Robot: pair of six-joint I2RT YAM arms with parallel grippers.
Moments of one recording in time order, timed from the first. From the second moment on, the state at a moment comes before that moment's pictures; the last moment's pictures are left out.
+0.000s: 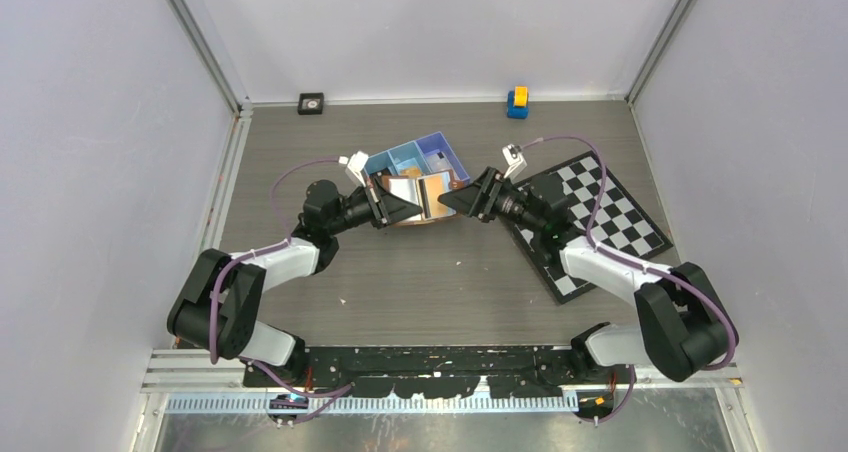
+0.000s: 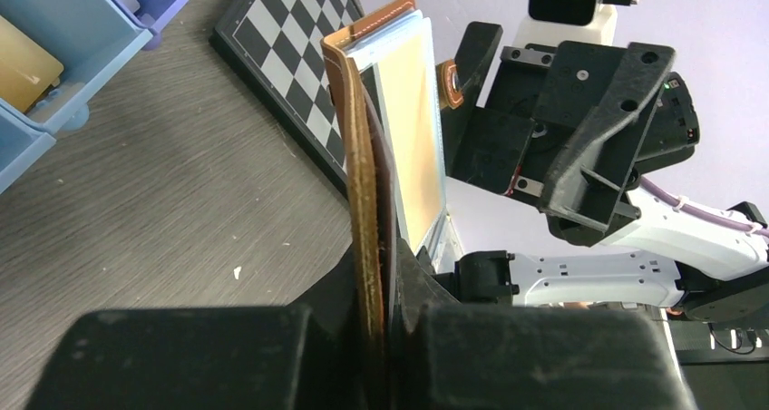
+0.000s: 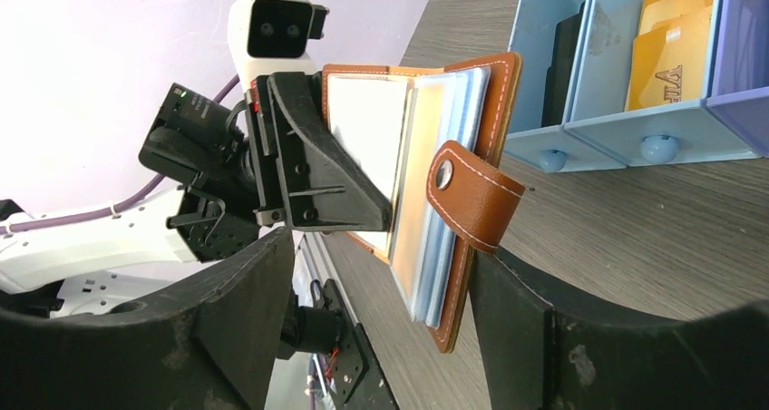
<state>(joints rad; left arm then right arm) -0.39 1.44 0.56 0.80 0.72 -1.02 0.47 1.33 0.61 0.67 -0.53 0.94</state>
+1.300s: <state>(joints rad) -0.31 1.04 0.51 0.42 0.46 -0.85 0.44 1.30 0.60 0.54 -0.42 0.91</state>
